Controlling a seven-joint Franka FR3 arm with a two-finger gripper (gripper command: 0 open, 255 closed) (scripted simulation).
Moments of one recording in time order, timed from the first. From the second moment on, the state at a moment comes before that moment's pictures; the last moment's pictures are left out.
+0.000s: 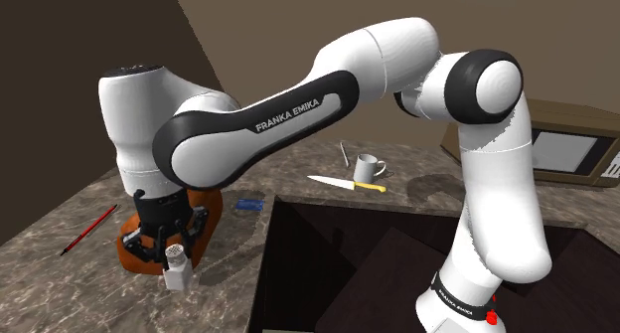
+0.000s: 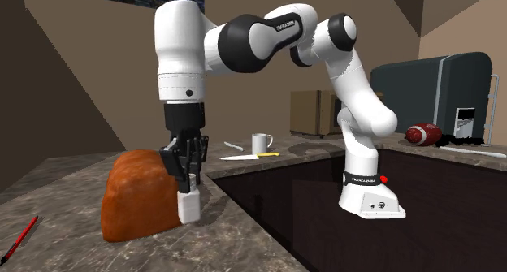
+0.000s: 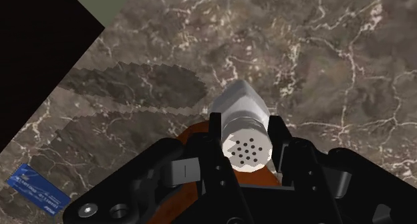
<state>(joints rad) 0.31 0.44 0.56 -1.62 -0.24 1.95 1.03</state>
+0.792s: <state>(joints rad) 0.31 0.40 0.58 -1.50 -0.22 1.81 1.02</state>
